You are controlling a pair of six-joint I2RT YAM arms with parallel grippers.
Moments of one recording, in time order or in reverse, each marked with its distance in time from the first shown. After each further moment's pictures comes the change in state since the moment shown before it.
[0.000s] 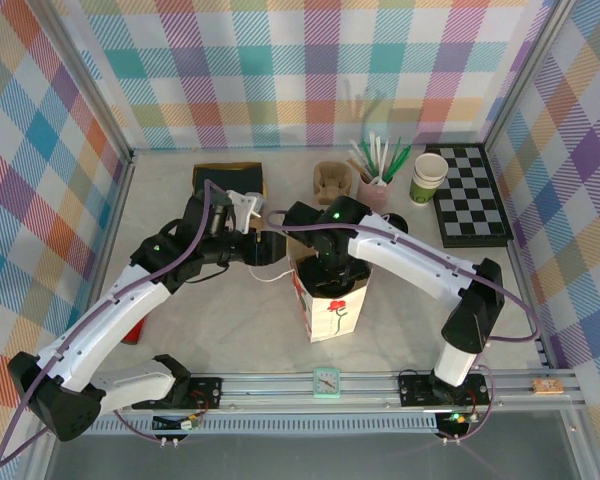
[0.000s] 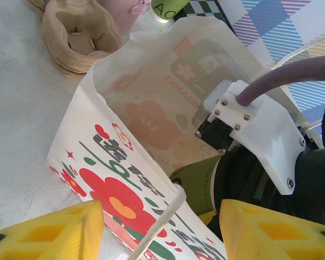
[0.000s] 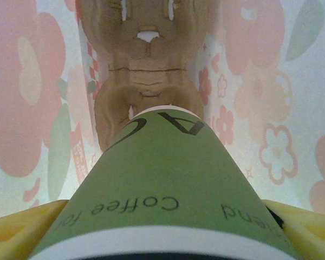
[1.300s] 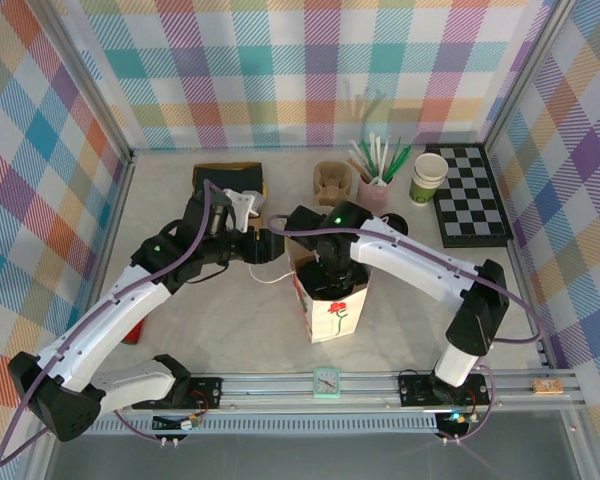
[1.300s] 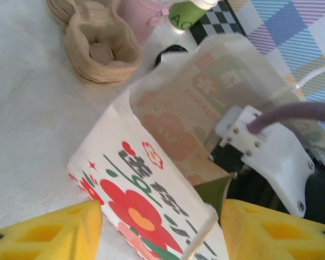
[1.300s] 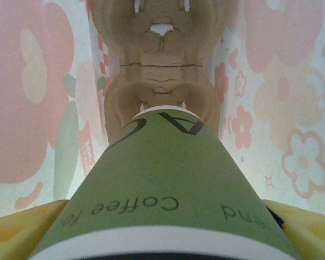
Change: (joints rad) left arm 0.003 0.010 0.011 0.010 -0.078 0.004; right arm 0.000 -0.028 -0.073 0.058 -0.047 -0.006
